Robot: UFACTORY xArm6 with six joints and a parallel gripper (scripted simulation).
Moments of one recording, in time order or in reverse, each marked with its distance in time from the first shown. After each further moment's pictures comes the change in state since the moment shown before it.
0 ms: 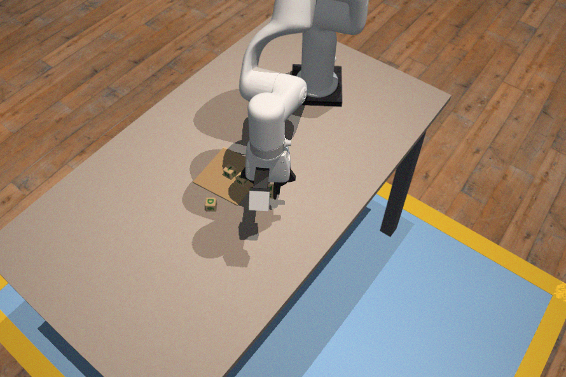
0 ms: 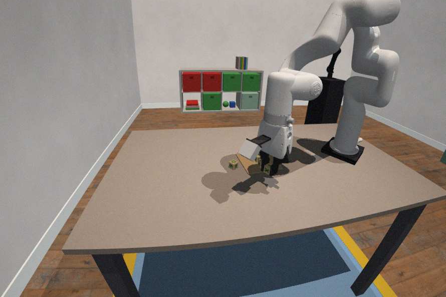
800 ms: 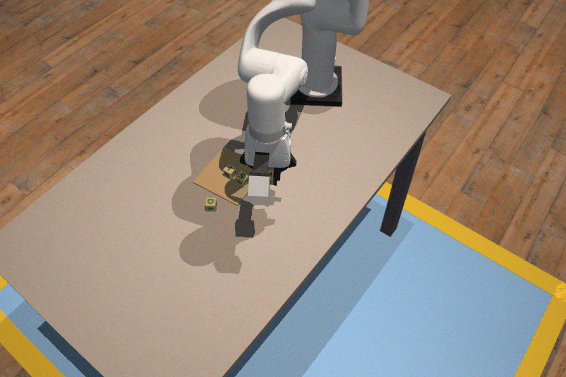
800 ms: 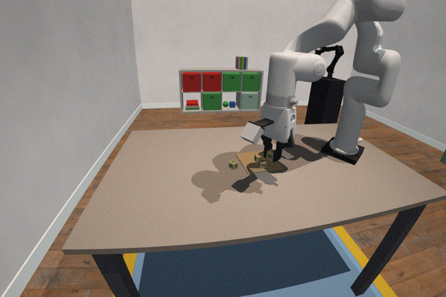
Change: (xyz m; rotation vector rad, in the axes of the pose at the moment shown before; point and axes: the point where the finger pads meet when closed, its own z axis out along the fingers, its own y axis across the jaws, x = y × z) arm -0.003 -0.001 -0.051 0.002 -0.009 -0.001
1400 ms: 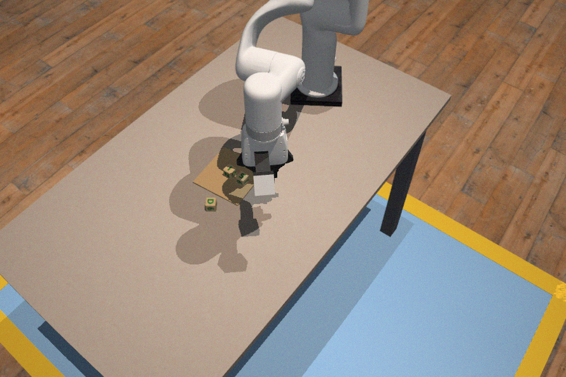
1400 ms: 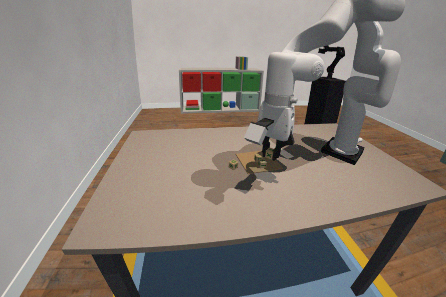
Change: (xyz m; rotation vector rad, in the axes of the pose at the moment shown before) arm -0.003 0.007 0.000 -0.004 -0.001 -0.175
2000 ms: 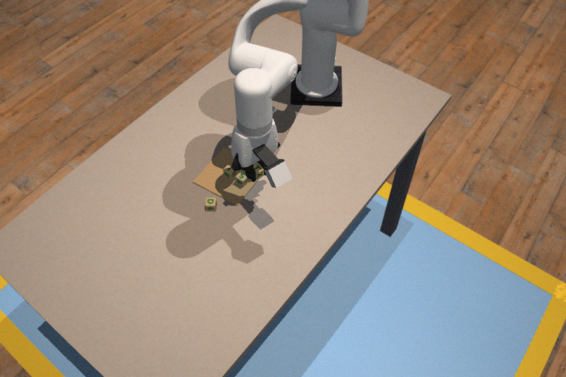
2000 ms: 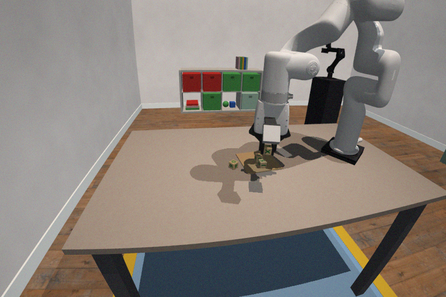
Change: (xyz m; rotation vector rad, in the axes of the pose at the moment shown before) arm -0.015 0.020 -0.001 -0.006 -0.006 -0.535
